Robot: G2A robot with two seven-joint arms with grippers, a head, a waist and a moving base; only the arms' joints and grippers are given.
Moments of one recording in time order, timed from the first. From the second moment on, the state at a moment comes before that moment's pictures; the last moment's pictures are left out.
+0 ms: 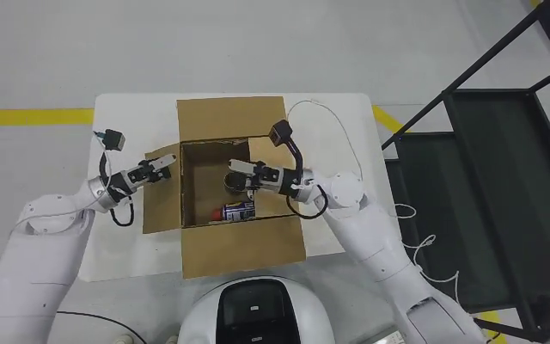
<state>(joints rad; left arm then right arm) 1.09 -0.98 -1.31 -1.29 -0.27 -0.45 -0.96 -1.10 -1.35 1.12 -1.46 0.32 -0.25 0.91</state>
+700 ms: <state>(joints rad) 1.05 -1.00 -1.21 -1.33 -0.25 -0.41 -0.92 -1.17 -1.32 1.21 -1.49 0.32 -0.26 0.87</state>
